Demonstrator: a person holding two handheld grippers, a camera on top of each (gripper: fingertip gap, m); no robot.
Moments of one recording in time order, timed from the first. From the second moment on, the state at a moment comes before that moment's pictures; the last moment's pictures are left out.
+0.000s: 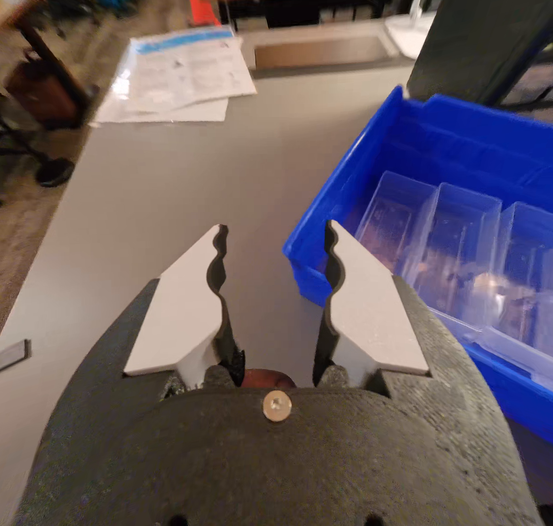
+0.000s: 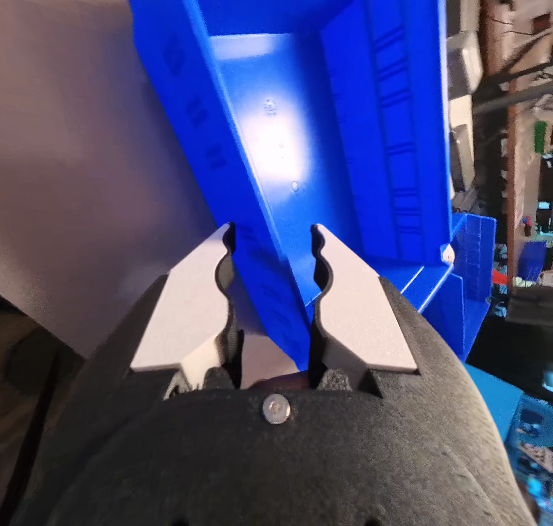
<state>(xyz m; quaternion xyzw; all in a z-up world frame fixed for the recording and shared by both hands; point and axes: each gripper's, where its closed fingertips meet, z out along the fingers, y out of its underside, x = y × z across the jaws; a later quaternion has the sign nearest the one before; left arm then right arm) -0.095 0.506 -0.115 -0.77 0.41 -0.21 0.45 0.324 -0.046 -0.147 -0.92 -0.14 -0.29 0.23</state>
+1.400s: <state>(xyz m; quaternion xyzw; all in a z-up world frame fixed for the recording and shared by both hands) -0.082 0.313 -0.148 -0.73 0.40 -0.33 0.45 0.292 0.025 -0.157 -0.75 0.37 -0.20 0.51</state>
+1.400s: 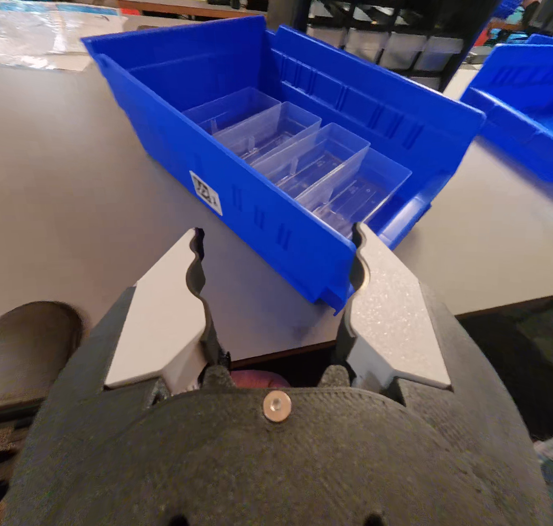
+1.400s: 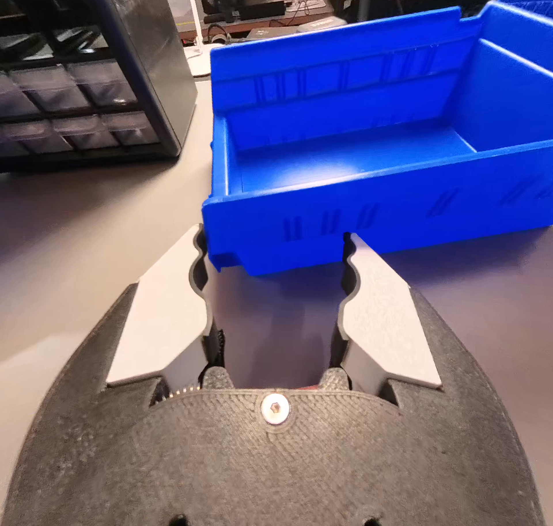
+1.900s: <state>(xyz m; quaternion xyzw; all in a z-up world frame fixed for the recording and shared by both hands) -0.128 0.412 -0.145 -0.75 0.34 -0.24 0.51 0.322 -0.082 -0.147 -0.73 0.37 -0.25 0.51</state>
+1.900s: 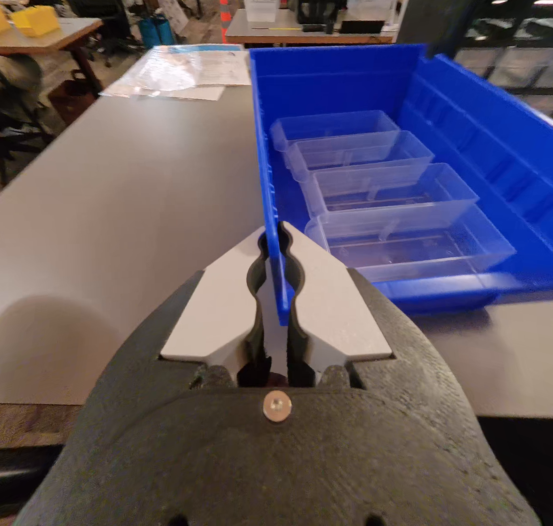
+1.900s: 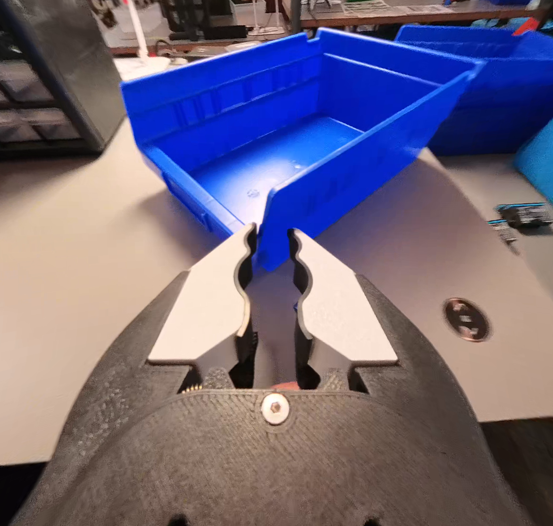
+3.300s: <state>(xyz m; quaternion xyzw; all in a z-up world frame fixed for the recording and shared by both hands) -0.007 0.311 -0.138 -0.65 0.45 -0.25 0.56 0.344 -0.017 -0.132 -0.71 0.35 -0.29 0.54</state>
